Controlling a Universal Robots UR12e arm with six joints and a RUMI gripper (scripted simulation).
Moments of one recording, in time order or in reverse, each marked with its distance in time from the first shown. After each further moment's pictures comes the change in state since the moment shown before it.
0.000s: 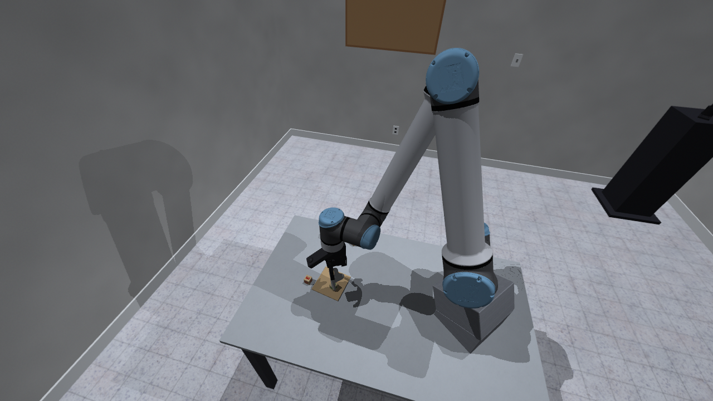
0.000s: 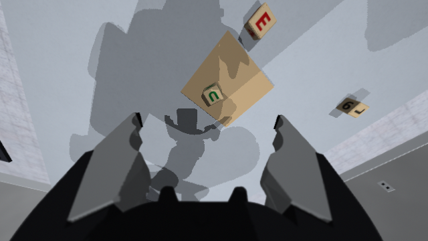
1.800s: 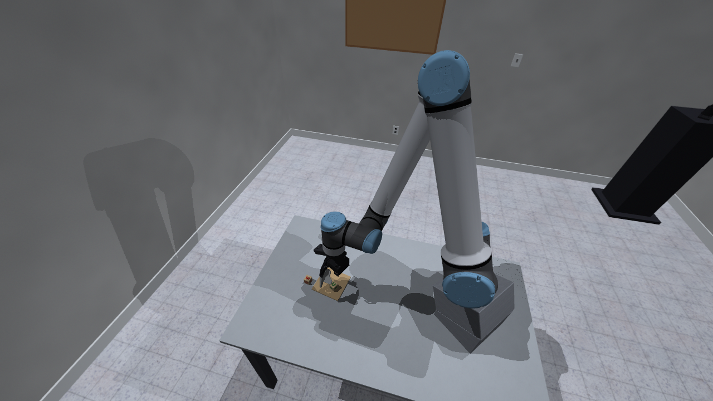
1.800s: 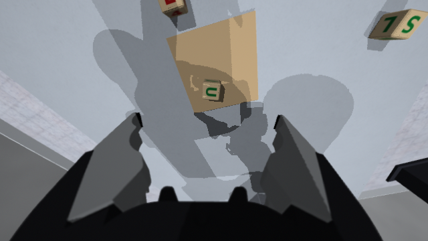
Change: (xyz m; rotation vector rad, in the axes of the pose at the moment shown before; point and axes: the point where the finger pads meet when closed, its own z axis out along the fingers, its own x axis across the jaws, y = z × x) arm 0.006 0.012 0.014 0.000 0.001 0.976
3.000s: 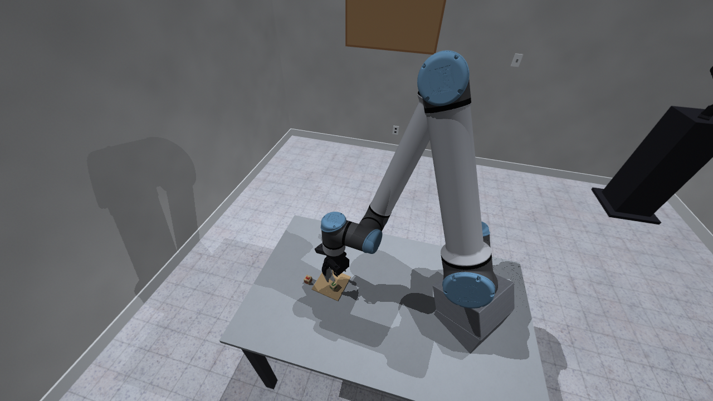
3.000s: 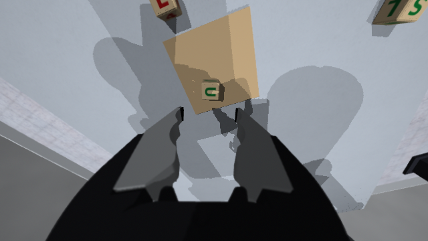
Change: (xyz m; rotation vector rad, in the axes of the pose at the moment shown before) arm 0.001 0.000 0.001 0.000 0.001 0.067
